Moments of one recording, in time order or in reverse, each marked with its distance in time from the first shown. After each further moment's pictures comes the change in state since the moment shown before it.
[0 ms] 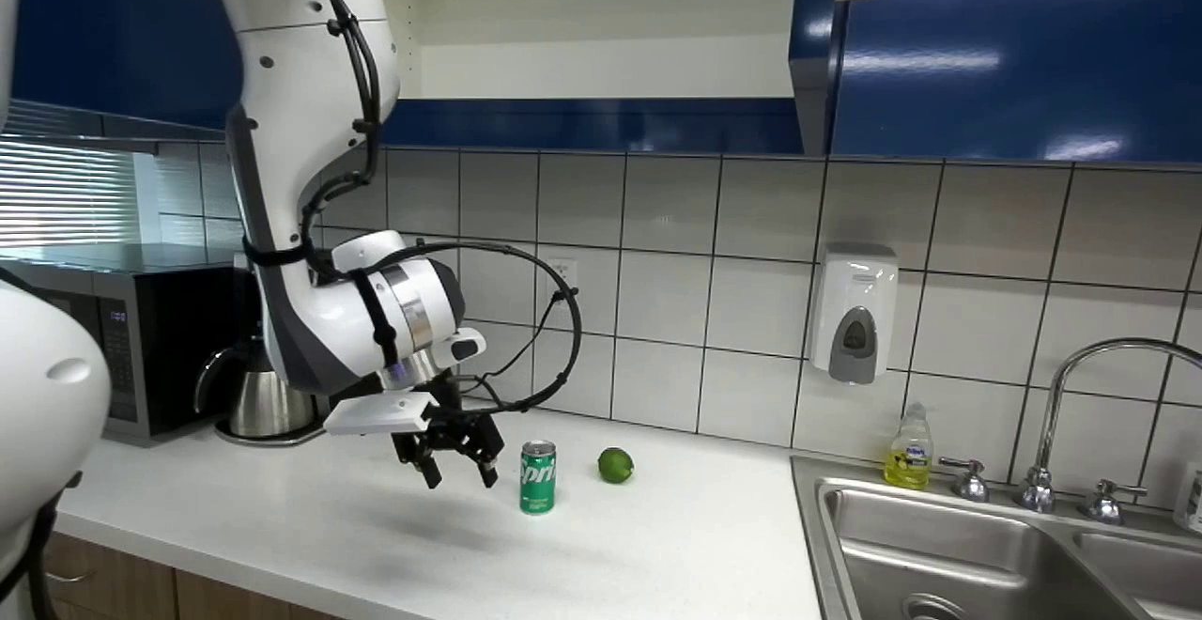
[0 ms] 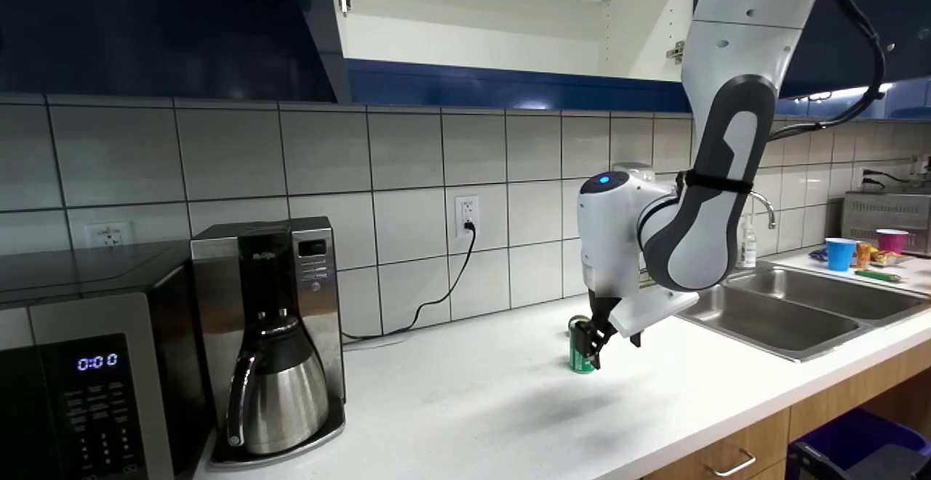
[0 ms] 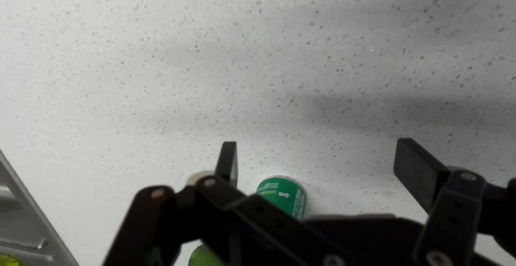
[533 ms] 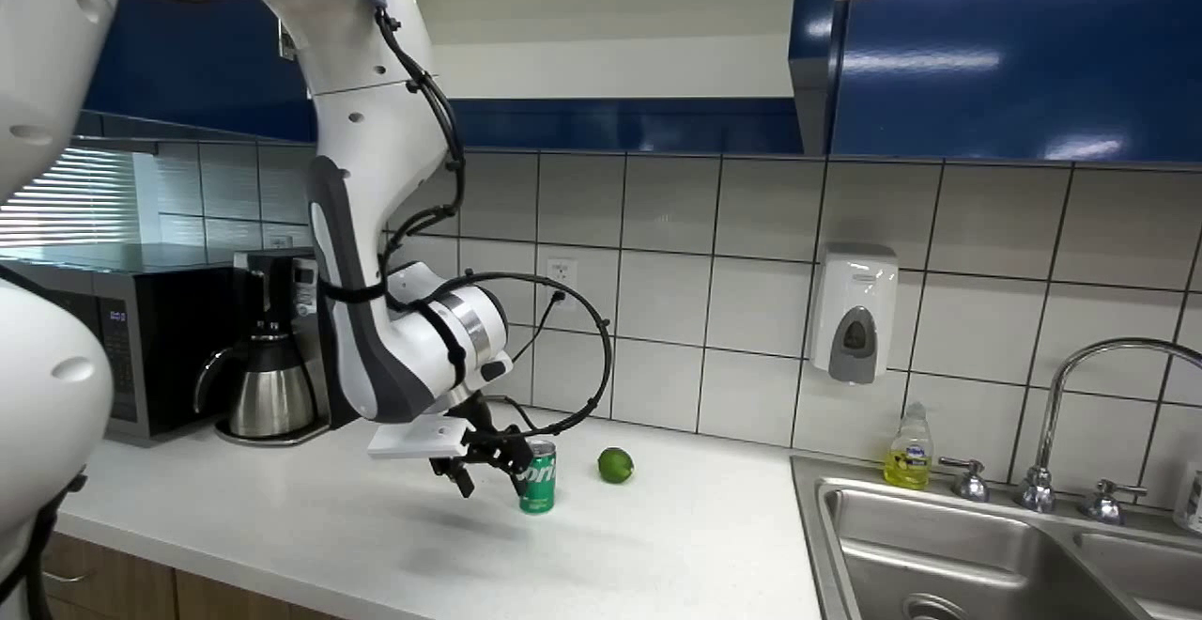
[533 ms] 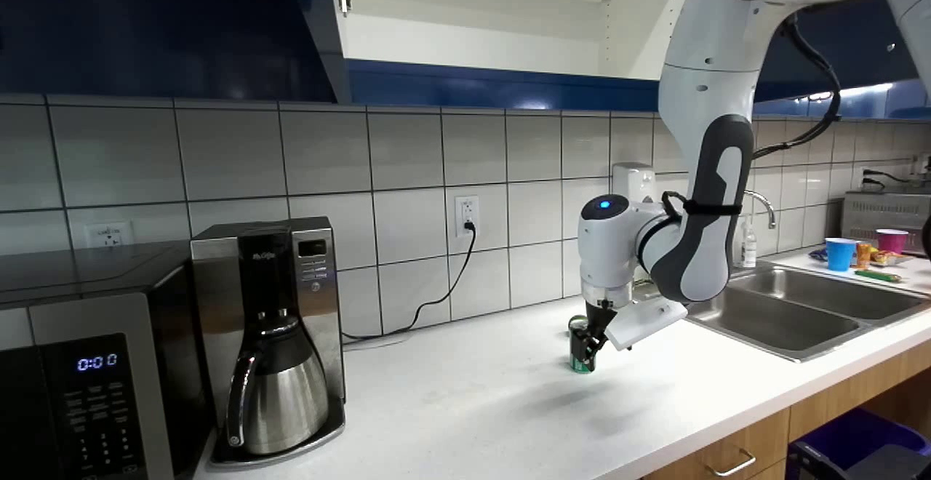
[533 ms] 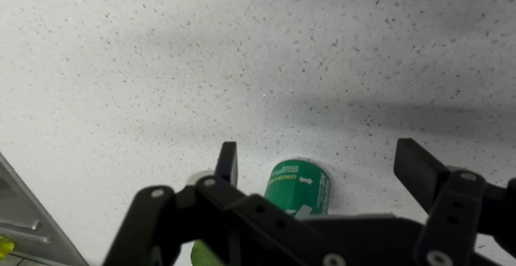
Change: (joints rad) arm 0.011 0.185 -0.083 0.167 -0.290 0.088 0.235
